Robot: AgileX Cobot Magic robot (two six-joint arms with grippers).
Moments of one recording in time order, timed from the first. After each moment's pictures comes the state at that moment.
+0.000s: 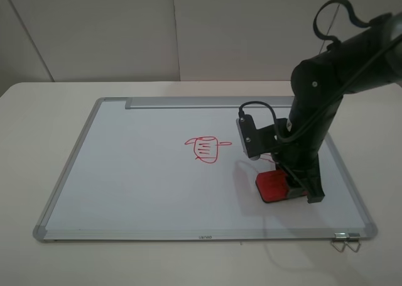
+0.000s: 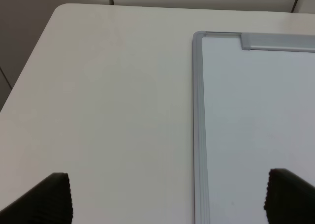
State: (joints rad) left arm 0.04 -0.01 -0.50 0.02 1.07 -0.02; right arm 0.49 1.84 -0.95 -0.14 0.79 -1.05
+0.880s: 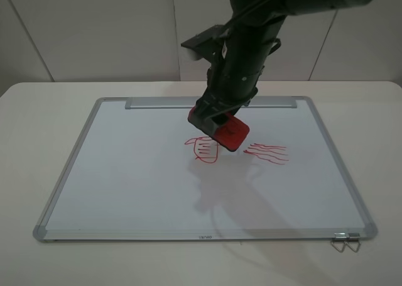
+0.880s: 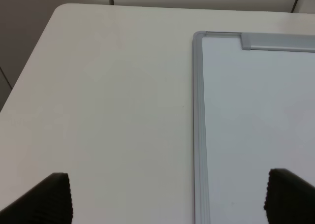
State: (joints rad) left arm 0.04 -0.01 -0.50 0.02 1.07 -0.02; right arm 0.67 1.92 -1.44 -0.06 0.95 -0.13
